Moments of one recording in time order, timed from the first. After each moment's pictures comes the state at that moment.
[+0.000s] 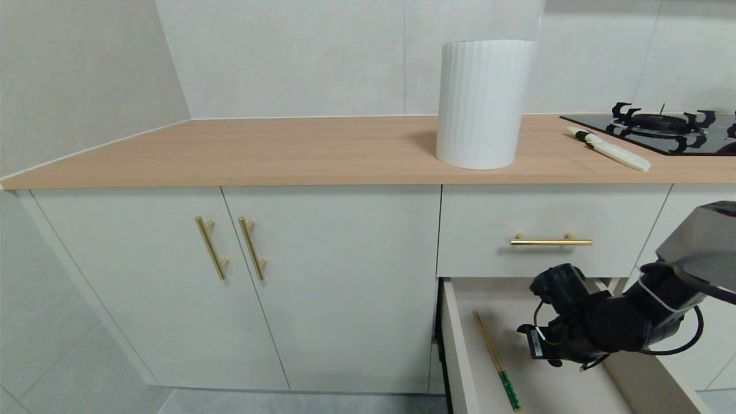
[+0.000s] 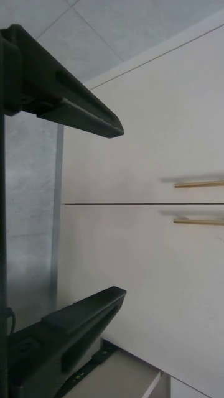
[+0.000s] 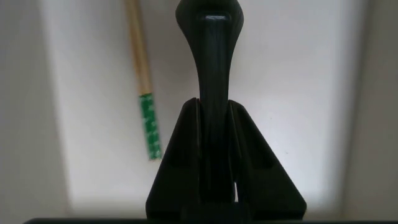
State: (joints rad) left arm 0.01 0.00 0.00 0.00 0.03 0.00; right arm 0.29 2.16 -0.81 -0.27 -0.19 0.29
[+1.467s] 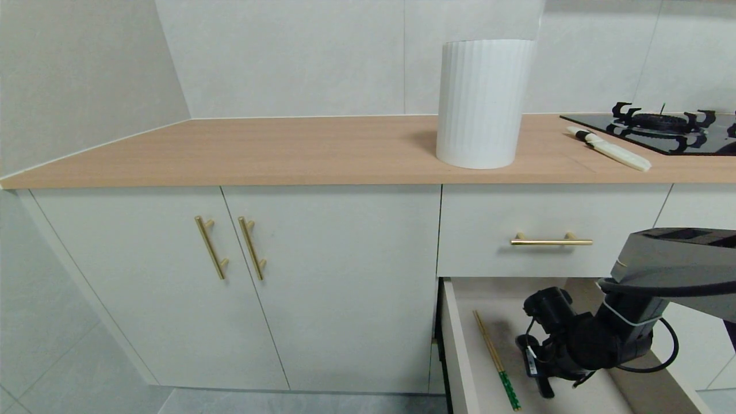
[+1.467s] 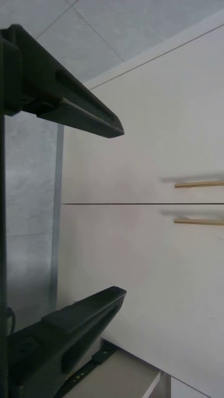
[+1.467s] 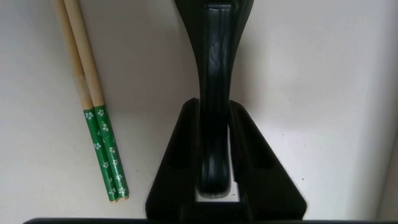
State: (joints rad) left arm 0.01 0.00 0.00 0.00 0.03 0.00; right arm 0.27 2.35 -0.81 -0.40 -0.22 0.27
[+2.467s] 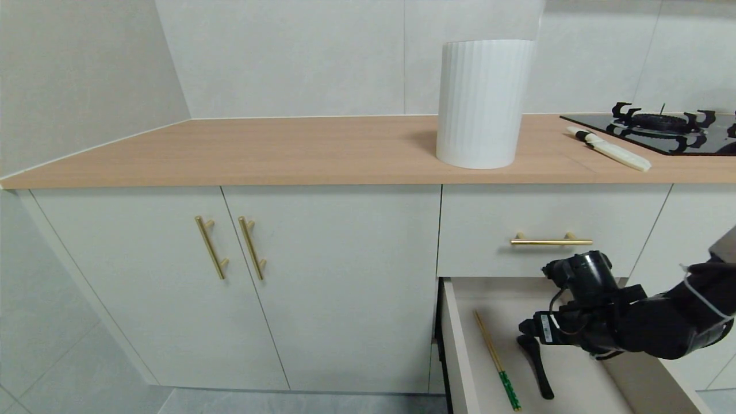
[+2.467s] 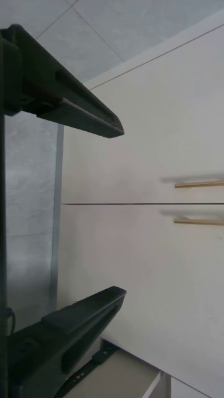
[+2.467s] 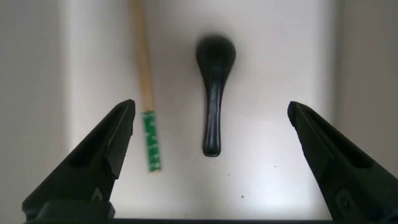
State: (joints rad) left arm 0.01 0.00 0.00 0.00 0.03 0.00; right arm 0.29 1.99 -0.71 -0.40 -0.21 0.23
